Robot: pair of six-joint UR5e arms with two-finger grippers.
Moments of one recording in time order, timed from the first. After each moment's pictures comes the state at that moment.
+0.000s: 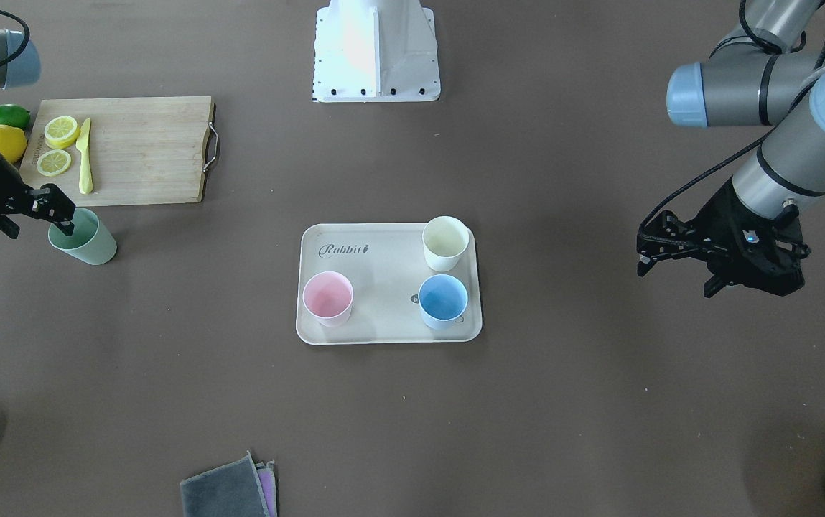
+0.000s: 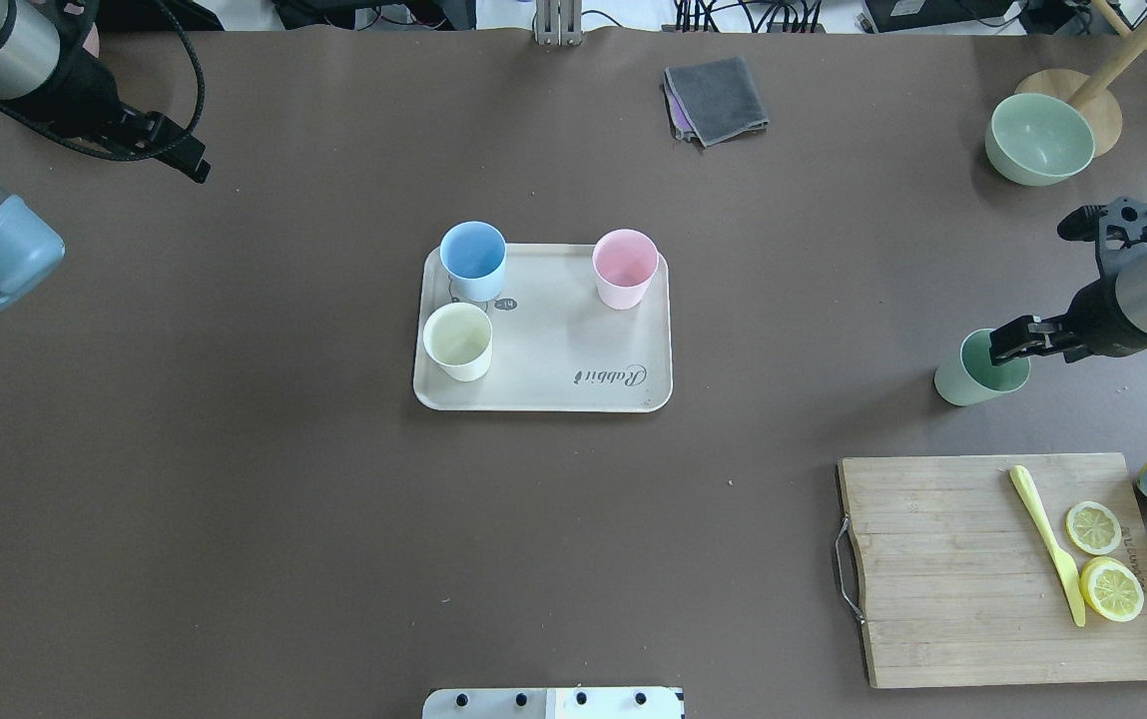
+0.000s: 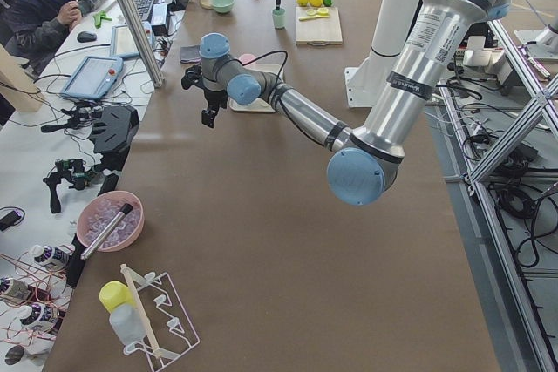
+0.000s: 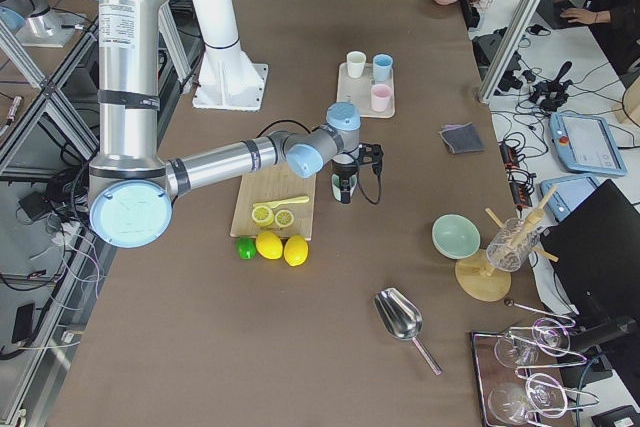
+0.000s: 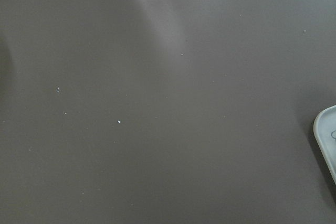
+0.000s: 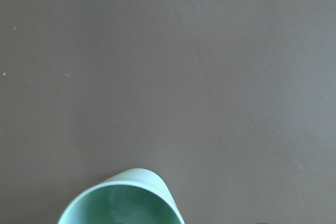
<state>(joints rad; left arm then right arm) -1.08 -2.00 -1.68 -1.75 -2.21 -0.47 0.92 -1.62 1.83 -1.19 2.09 0.83</state>
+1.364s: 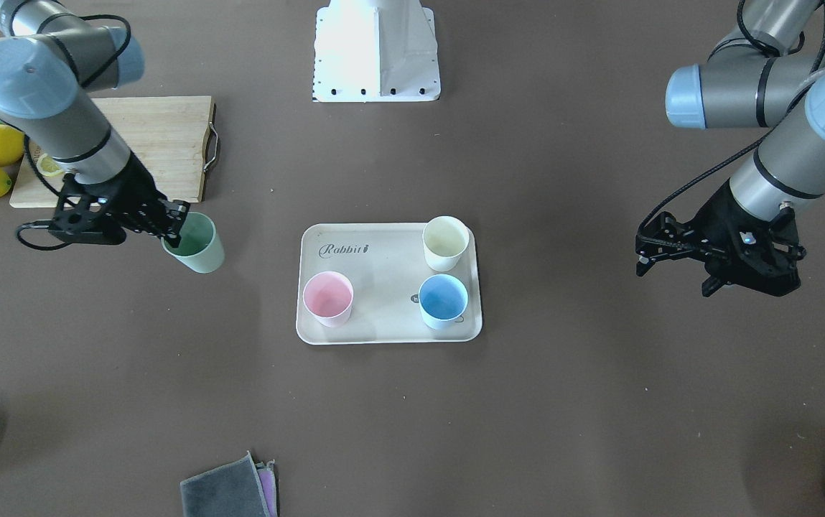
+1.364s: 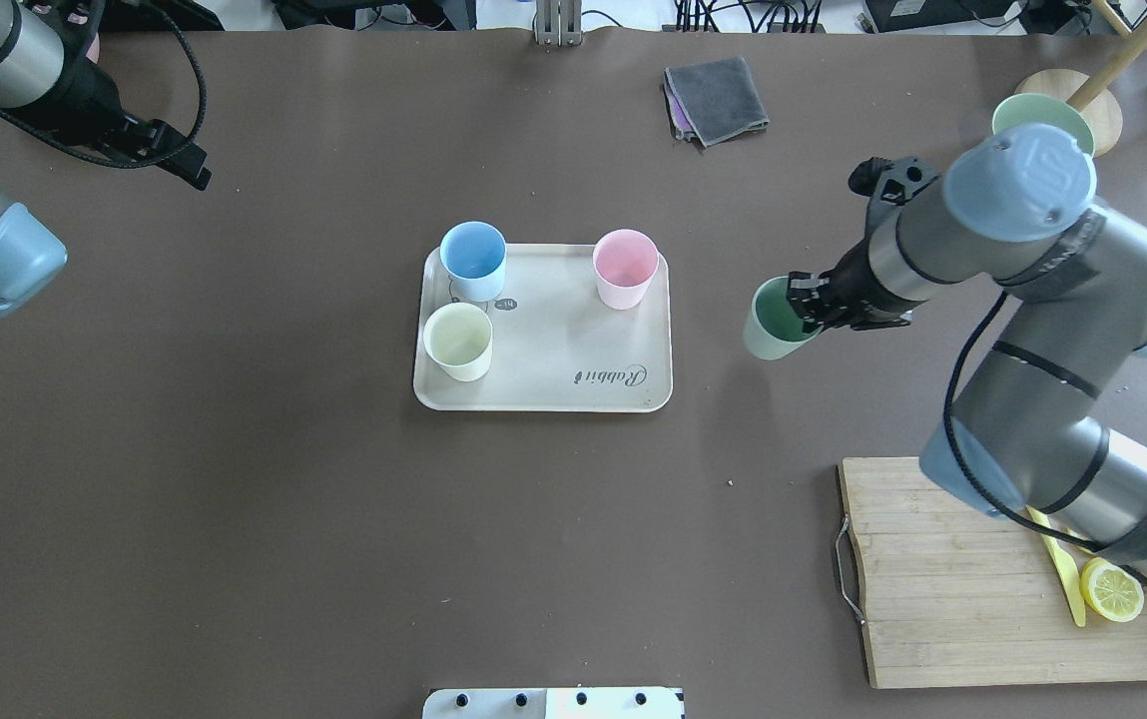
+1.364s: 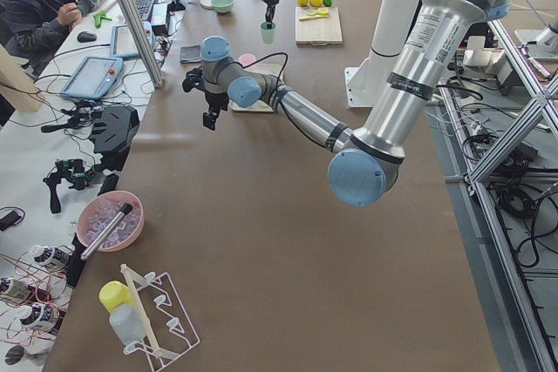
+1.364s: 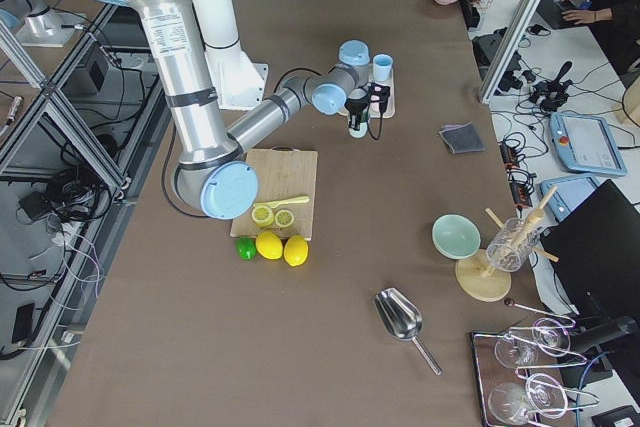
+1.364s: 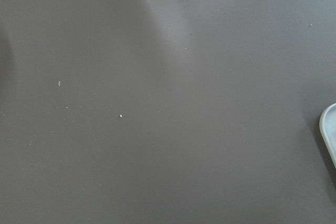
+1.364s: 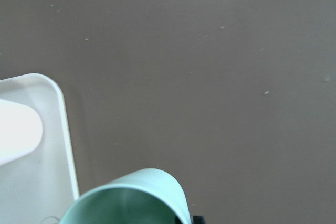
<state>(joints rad) -1.07 -1.99 -1.67 -1.75 -2.21 -0.47 0.71 -1.21 1.83 -1.39 1.99 1.31</state>
